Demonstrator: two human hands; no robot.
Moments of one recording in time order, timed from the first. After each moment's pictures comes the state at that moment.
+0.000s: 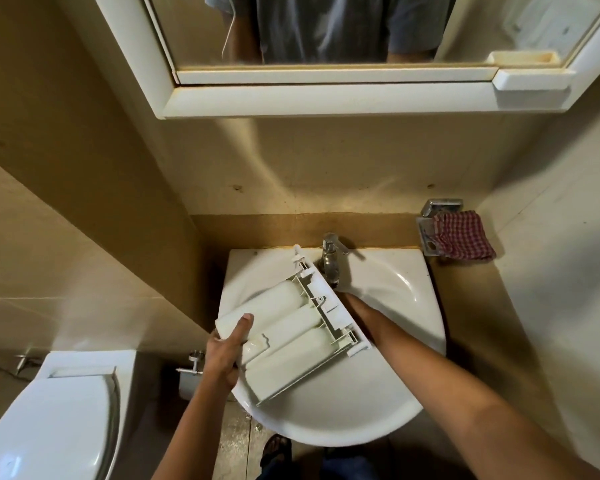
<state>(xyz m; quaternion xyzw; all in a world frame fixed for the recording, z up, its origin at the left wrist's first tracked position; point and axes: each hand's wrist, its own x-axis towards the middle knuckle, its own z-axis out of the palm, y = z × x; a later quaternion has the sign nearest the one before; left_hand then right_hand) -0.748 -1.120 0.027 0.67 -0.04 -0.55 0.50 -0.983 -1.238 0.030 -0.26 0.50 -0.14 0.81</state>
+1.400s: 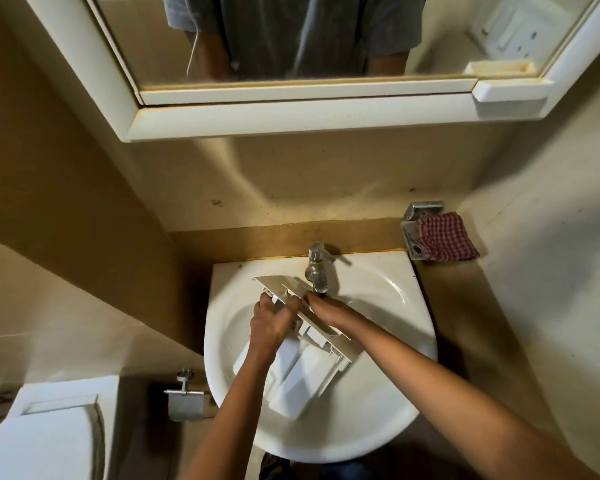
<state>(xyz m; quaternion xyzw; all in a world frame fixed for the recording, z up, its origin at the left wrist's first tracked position) -0.824 -1.194 0.075 0.75 -0.31 -0.50 0.30 -0.948 -1.244 0.068 -0.53 0.65 0.01 0.54</state>
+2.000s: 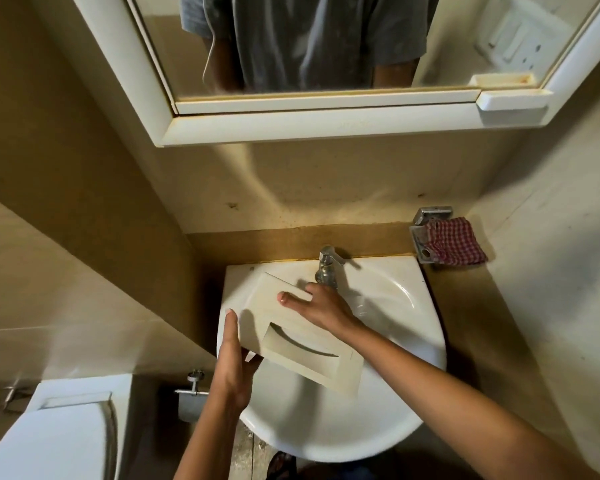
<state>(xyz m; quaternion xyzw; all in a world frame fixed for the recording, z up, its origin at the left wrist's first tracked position) -0.775 -1.123 0.108 0.61 -0.09 -0.59 0.52 -0.921 -1.231 0.087 -0.67 0.61 -0.07 0.41</state>
